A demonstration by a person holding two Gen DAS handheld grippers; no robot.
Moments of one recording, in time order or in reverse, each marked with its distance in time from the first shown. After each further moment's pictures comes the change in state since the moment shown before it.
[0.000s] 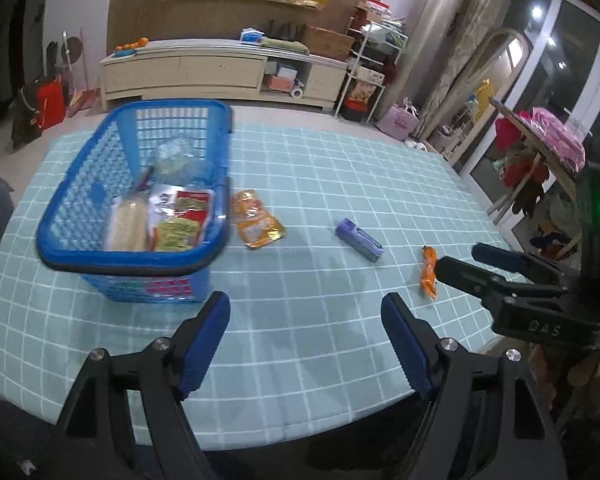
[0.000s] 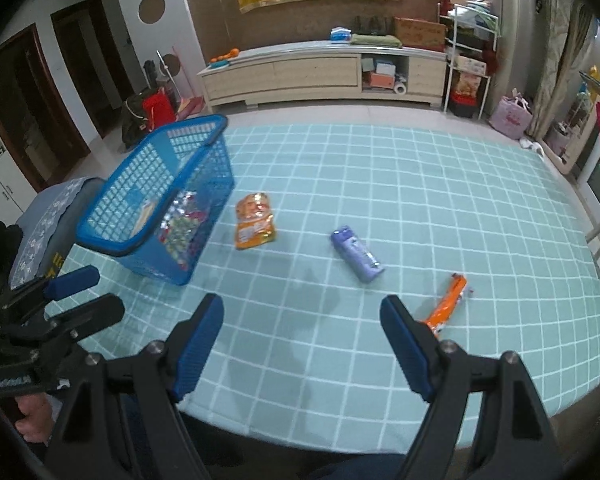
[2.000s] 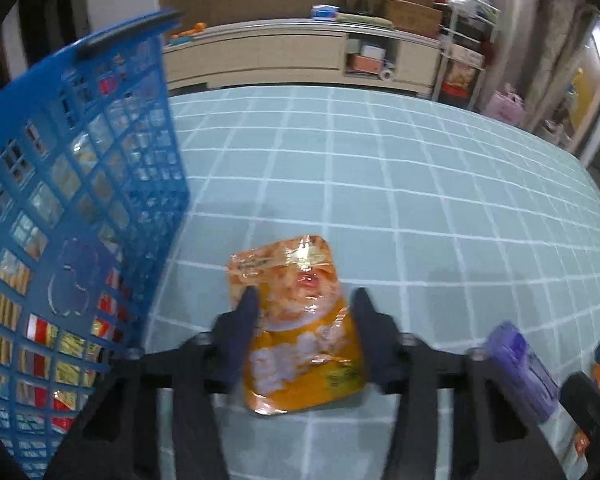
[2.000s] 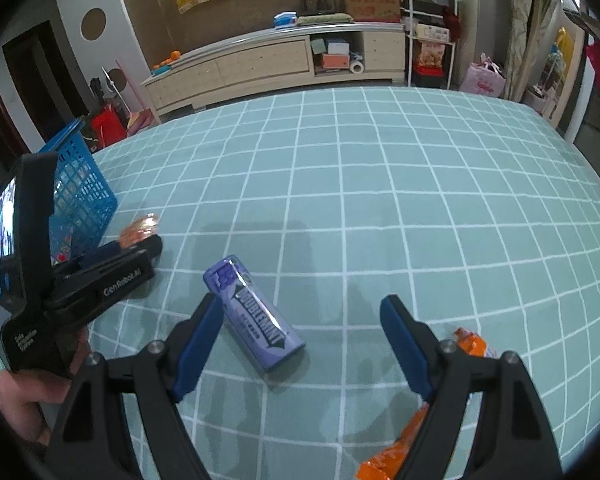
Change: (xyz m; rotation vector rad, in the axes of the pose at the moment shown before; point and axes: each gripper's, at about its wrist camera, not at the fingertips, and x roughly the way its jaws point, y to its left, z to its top) left arm 0.230 0.009 0.083 -0.061 0.036 0.360; right arm 0.130 -0.092 0.016 0.144 0.006 -0.080
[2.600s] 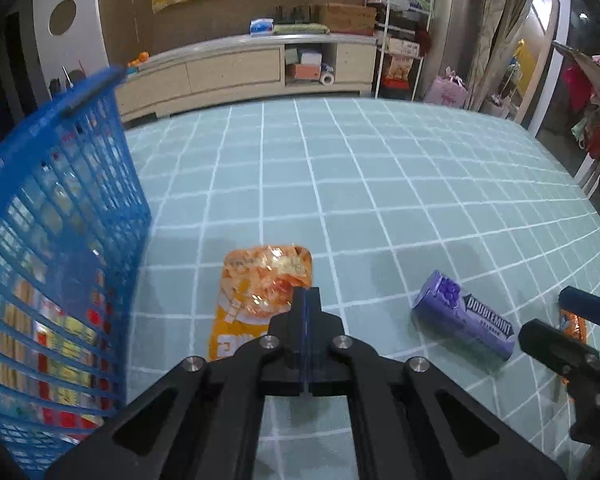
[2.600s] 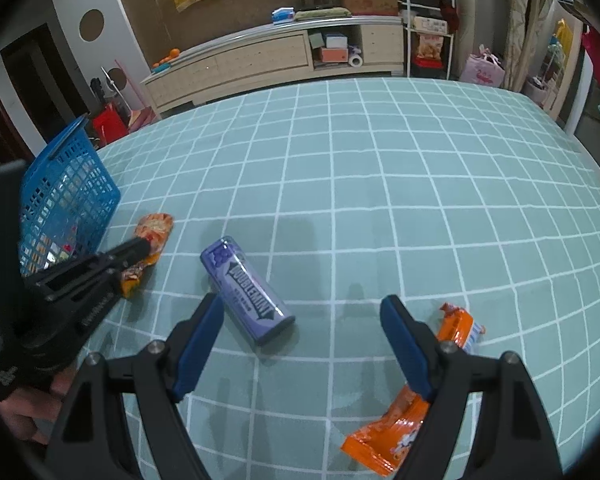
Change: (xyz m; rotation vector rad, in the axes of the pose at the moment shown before) left arm -0.043 -0.008 -0.025 0.157 -0.062 -0.120; right arm -0.005 -0.005 -0.006 0.006 0.021 0.010
